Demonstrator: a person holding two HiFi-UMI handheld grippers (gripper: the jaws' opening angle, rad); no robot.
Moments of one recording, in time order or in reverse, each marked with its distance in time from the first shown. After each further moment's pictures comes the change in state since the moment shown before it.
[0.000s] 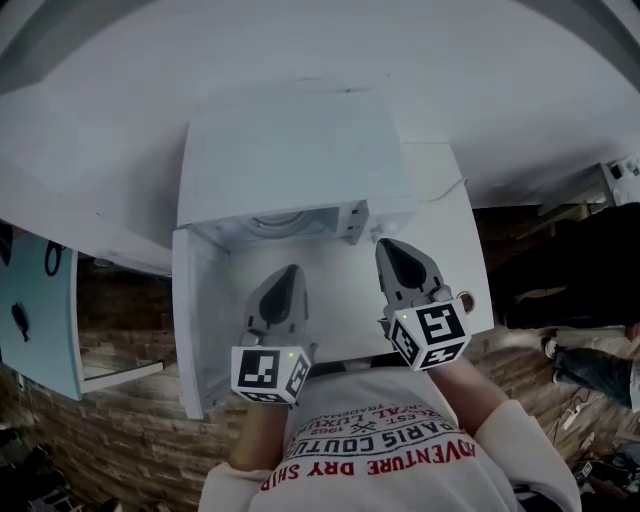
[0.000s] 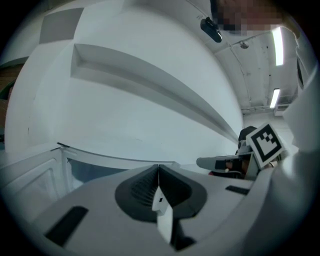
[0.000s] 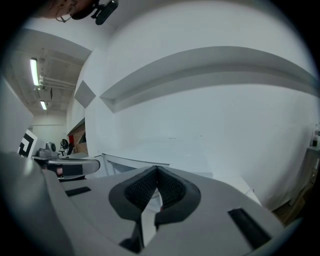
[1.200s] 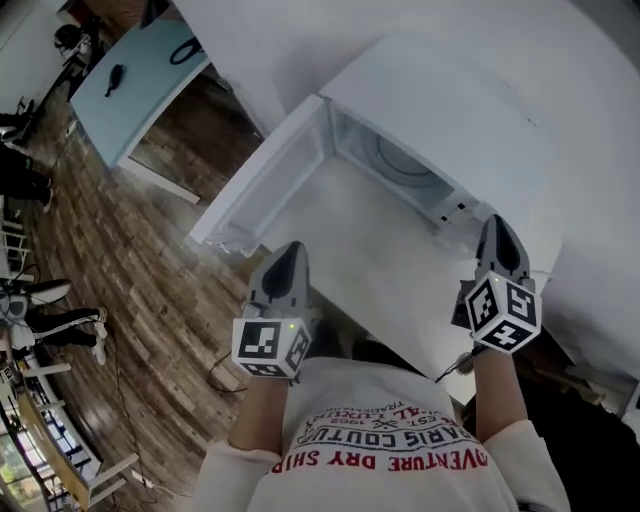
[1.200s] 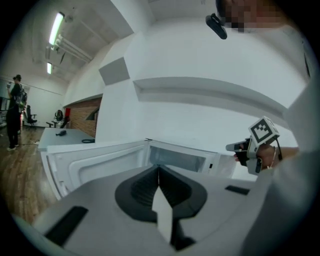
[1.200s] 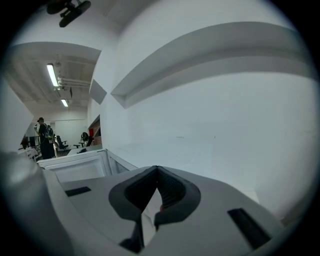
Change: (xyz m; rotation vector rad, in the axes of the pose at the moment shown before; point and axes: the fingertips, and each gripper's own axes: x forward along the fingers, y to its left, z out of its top) left arm -0.142 0.002 -0.056 -0.138 -0.027 0.779; right arm 0.053 -0.050 0.014 -0.090 0.066 0.218
